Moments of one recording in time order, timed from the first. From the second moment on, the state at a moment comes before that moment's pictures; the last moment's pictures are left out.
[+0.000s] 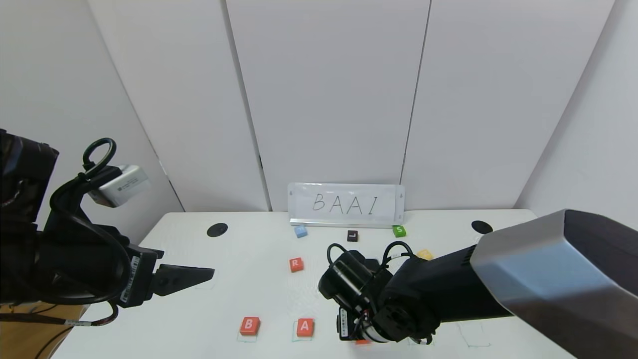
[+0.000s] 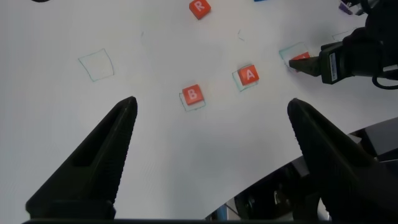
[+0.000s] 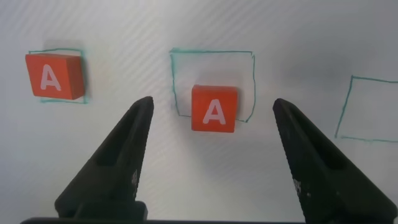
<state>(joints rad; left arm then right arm) -0.20 1.32 -0.96 0.37 -0.19 0.05 0.85 2.29 -1.39 0.28 -0.25 0.79</state>
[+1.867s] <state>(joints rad) -0.20 1.32 -0.94 0.35 -0.19 0.07 0.42 2.12 -1.31 0.46 0.10 -0.22</state>
